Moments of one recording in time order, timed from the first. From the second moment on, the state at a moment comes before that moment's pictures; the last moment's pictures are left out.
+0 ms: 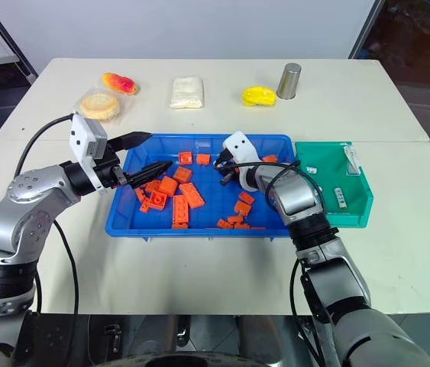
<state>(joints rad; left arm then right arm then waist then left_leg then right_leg) -0.40 0.61 0.11 -0.30 -0.55 0.55 -0.75 -0.74 -0.32 0.24 0.22 0.10 0.75 0.58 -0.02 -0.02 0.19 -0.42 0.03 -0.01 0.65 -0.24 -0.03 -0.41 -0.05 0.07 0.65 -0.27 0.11</state>
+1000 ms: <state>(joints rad) -0.41 0.61 0.13 -0.24 -0.58 0.54 -0.80 -0.67 -0.86 -0.08 -0.27 0.26 1.11 0.72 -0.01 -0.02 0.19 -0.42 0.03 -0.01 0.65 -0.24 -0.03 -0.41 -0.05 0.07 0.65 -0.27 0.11</state>
